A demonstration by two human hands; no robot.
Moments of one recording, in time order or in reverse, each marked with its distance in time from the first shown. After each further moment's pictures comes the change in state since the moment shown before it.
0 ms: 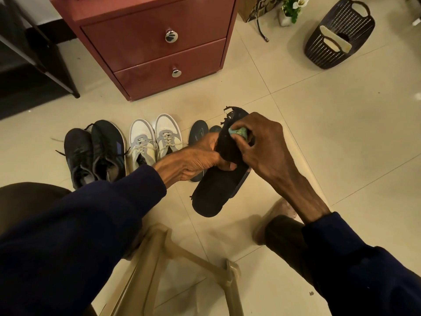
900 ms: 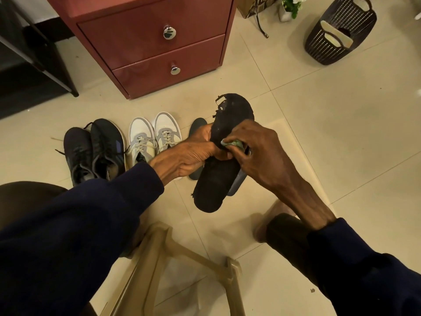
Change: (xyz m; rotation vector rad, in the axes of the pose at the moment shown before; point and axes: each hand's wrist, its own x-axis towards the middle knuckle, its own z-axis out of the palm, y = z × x) left_hand 0.001 0.004 0.000 -0.182 0.077 0.052; right_hand -0.018 0.003 0.006 0.030 -0.065 -0.137
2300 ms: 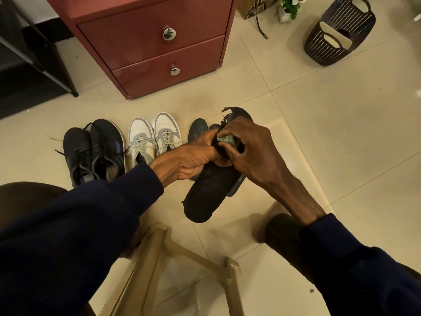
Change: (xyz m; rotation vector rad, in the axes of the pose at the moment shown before) left_hand -0.001 -0.004 -0.003 -0.054 -0.117 -0.091; right_hand 0.011 -0.007 0.003 0.055 -0.017 -0.024
